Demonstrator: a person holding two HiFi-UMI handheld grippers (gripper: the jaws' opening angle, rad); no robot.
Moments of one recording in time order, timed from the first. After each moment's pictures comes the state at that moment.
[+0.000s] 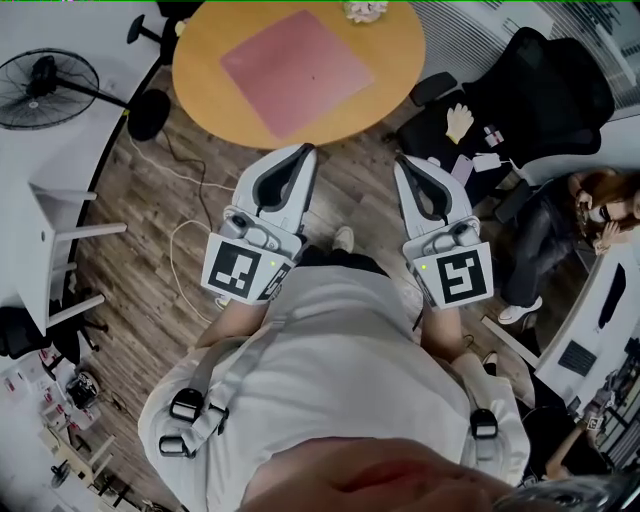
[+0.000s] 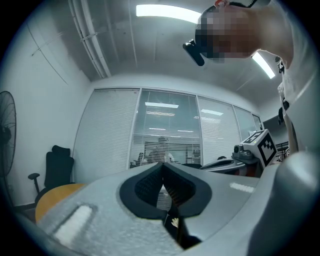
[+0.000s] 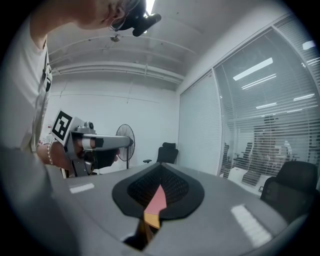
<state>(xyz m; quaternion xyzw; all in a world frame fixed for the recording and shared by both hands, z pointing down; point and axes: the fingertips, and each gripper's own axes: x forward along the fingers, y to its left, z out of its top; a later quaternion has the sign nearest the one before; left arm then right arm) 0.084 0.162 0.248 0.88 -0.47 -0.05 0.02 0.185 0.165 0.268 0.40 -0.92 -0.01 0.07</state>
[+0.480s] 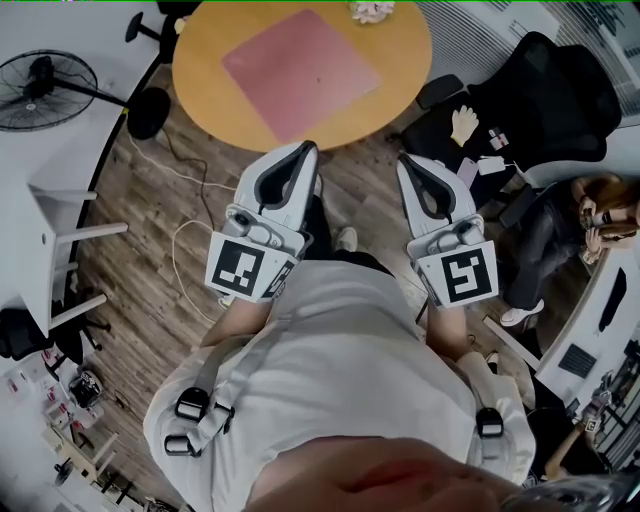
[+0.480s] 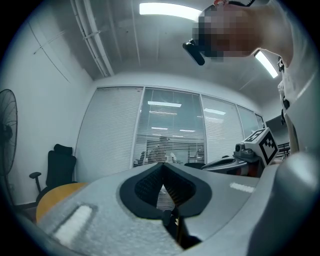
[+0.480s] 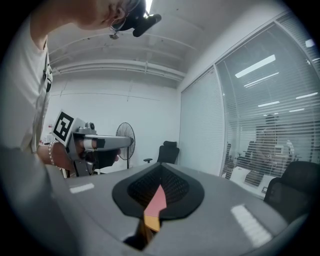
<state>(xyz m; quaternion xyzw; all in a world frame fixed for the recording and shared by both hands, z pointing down) 0.065 0.129 0.260 0.88 -0.48 -0.05 0.03 0.169 0.134 0.279 0.39 -0.92 0.00 0.08</state>
